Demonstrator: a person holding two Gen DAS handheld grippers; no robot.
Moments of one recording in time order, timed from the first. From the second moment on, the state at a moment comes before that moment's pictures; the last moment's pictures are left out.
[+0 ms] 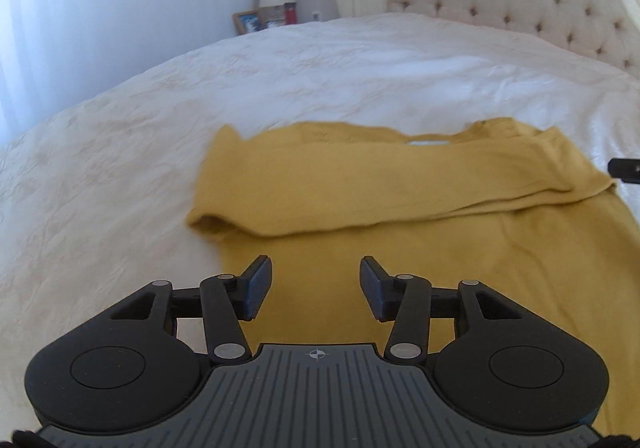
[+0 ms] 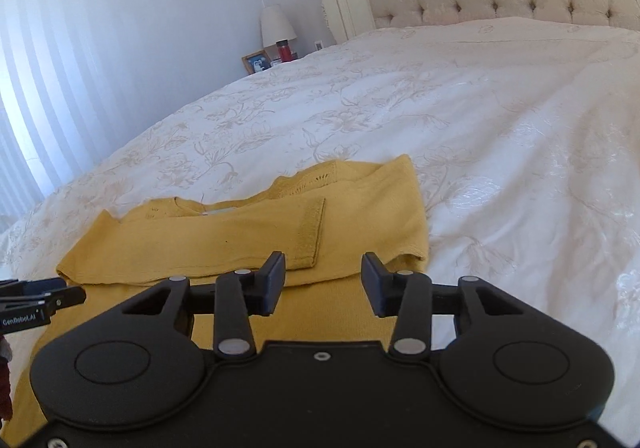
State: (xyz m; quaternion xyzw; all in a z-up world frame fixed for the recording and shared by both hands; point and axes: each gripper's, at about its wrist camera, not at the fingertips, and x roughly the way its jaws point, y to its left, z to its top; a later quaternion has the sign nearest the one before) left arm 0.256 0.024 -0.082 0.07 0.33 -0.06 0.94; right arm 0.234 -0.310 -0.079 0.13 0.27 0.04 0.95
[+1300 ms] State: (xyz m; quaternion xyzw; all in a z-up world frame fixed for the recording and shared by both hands) left arm 0.247 0.058 -0.116 0.02 0.30 -0.04 0.95; right arm 0.349 -0.328 -0.086 0.07 0.37 -0.05 0.92
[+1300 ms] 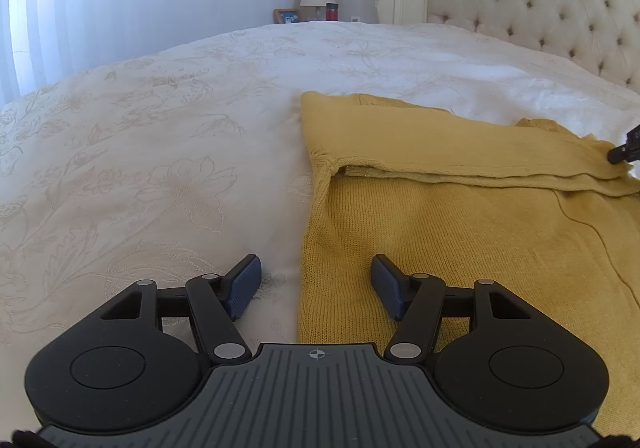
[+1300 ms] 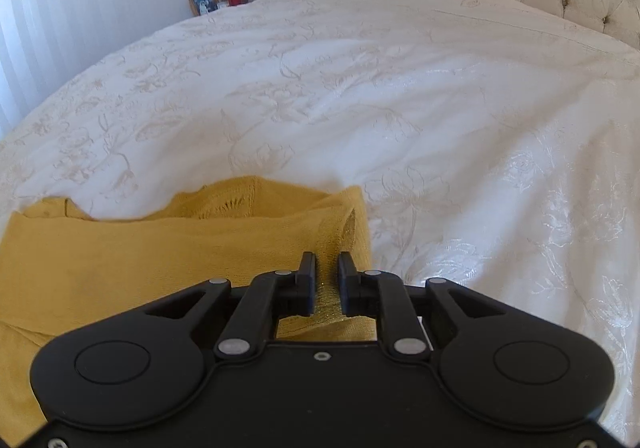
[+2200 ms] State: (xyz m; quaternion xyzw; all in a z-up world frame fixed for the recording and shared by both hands) left arm 0.352 0.071 -0.104 0.08 0.34 0.03 0.94; right arm 0.269 -0.313 -0.085 0.06 0.32 -0.02 0.94
